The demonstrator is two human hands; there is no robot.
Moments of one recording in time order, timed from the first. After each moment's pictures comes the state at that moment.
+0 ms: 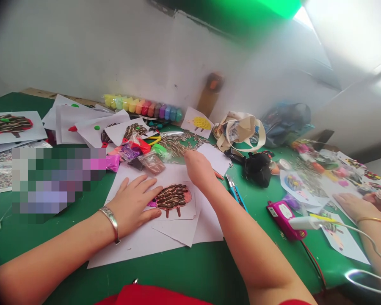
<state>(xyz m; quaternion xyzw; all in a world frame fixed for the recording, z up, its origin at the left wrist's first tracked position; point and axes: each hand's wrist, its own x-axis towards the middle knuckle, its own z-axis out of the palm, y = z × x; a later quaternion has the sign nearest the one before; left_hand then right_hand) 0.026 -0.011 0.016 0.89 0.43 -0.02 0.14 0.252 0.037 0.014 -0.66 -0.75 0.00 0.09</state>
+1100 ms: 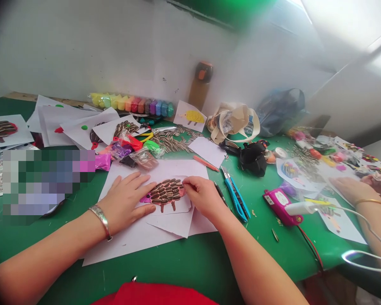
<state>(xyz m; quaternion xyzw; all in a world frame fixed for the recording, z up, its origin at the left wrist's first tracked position) 0.028 -0.009 0.014 0.89 0.43 -0.03 0.13 0.260 -0.057 0.002 -0.68 -0.64 0.25 0.26</state>
